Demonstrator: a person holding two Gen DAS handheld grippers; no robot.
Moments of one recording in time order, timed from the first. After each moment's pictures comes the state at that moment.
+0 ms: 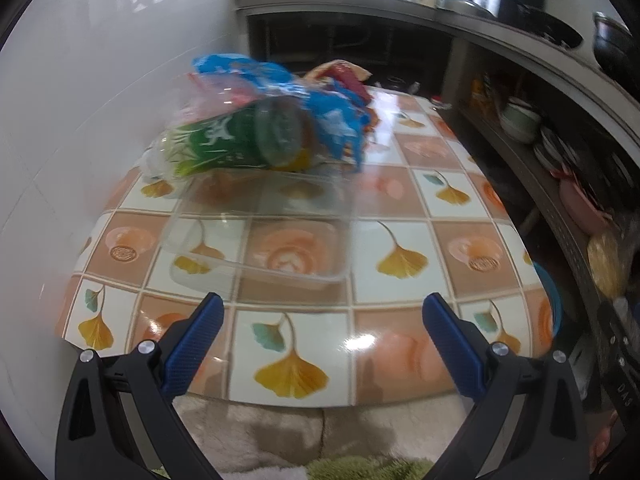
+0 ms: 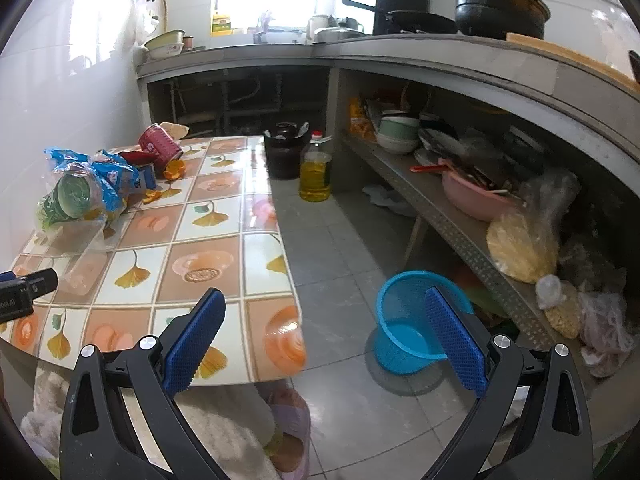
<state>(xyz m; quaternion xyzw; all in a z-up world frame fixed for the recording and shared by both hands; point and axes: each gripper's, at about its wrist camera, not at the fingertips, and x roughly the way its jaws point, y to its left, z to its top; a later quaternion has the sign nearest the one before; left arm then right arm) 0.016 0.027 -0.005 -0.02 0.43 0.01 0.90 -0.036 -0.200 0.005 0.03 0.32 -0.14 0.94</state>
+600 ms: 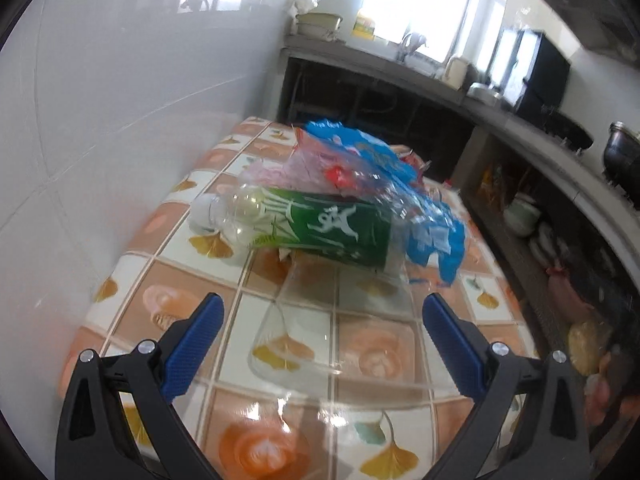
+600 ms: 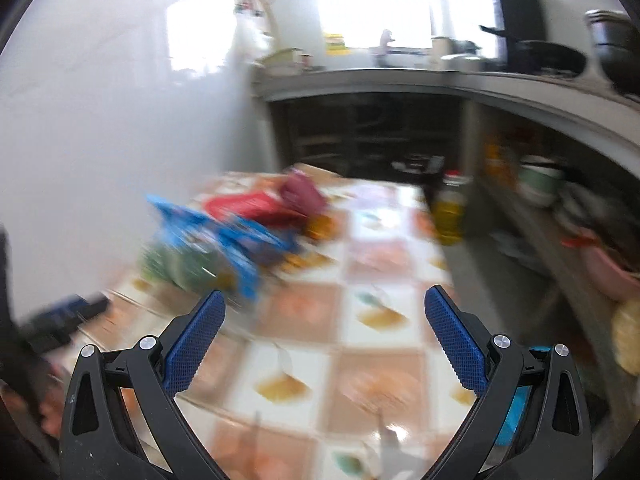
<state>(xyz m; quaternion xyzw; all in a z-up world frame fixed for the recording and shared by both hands) 0.051 0.161 0.009 -0.13 0.32 -0.02 0.94 0.088 -0.121 0.070 0.07 0.28 0.13 0.95</state>
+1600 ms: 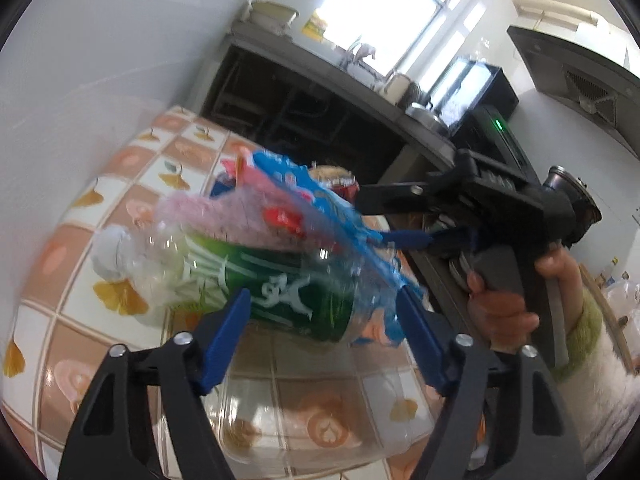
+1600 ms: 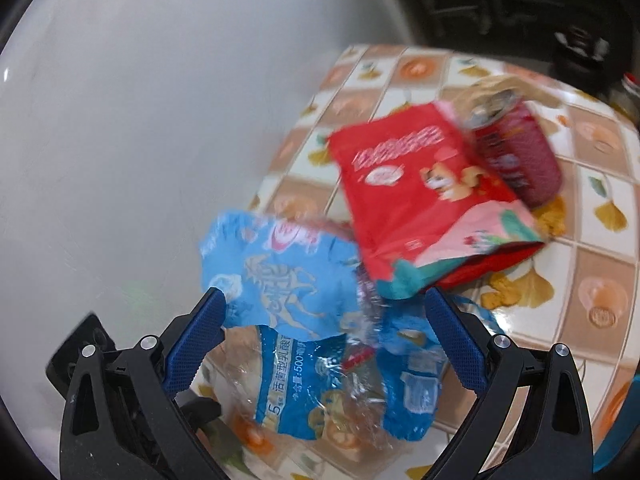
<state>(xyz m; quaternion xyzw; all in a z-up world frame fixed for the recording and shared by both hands) 0.124 0.187 0.008 -0.22 0.31 -0.17 0.91 0.285 0.012 0.045 0.07 0.56 0.33 0.76</state>
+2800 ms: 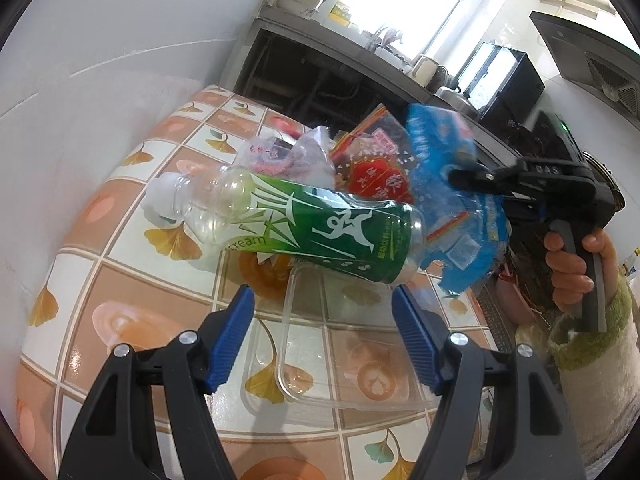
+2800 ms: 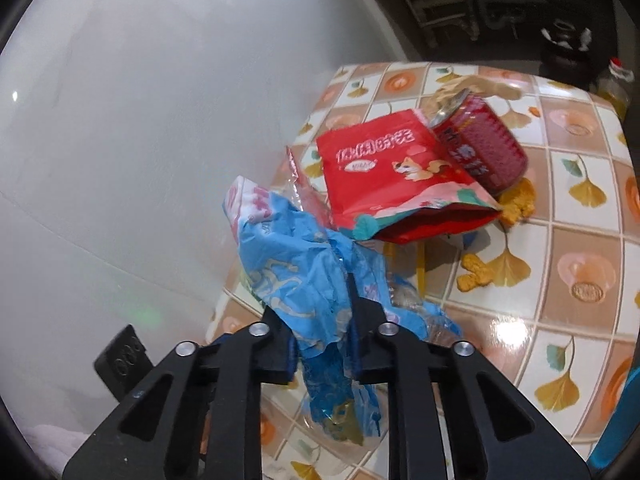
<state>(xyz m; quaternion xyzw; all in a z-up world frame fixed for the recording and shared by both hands) 0.093 0.207 -0.021 -0.20 0.35 -0.13 0.91 0.256 -0.067 0.064 0.17 0.51 0.32 0.78</state>
